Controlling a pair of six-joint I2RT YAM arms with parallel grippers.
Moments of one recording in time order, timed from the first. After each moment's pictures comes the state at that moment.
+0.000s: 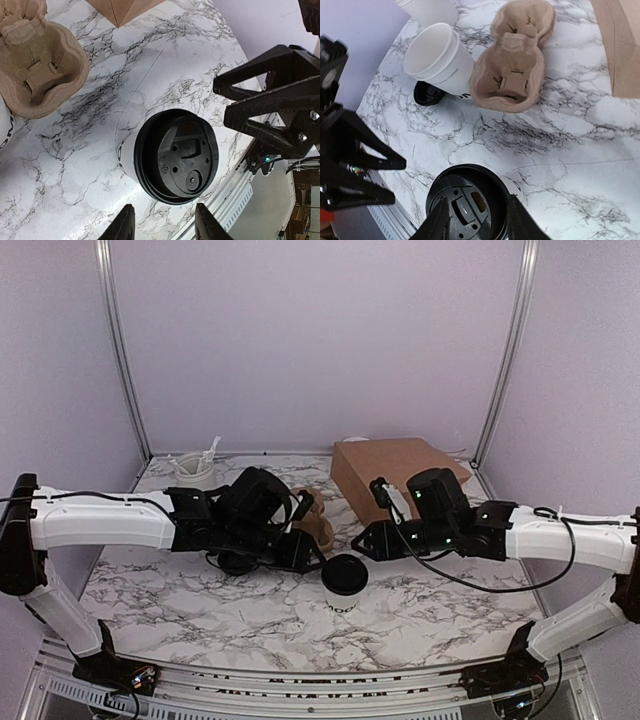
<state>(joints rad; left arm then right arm) -1.05 1.61 1.17 -0.34 0.14 -0.70 0.86 1.32 0.89 -0.25 -0.13 0.55</state>
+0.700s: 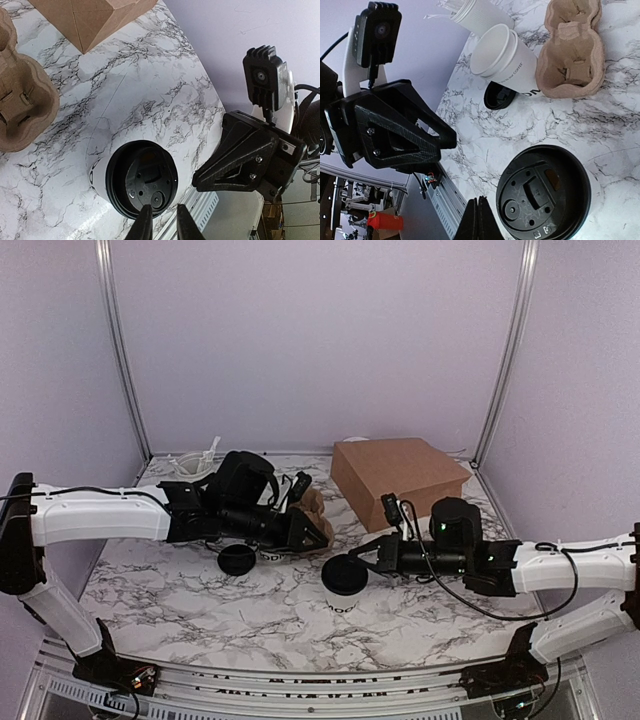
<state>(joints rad) -0.96 1.58 1.14 -0.16 0.33 -0.72 0.90 1.19 0.58 0.27 -0.30 0.89</state>
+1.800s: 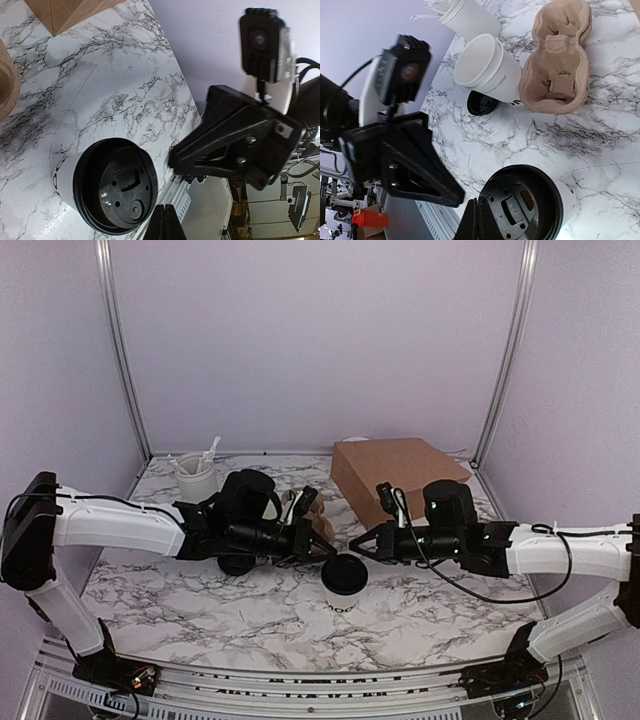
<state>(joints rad) -0.96 1.64 1.03 0.14 0.46 -0.89 0.82 1.27 0.70 0.12 -0.35 0.78</state>
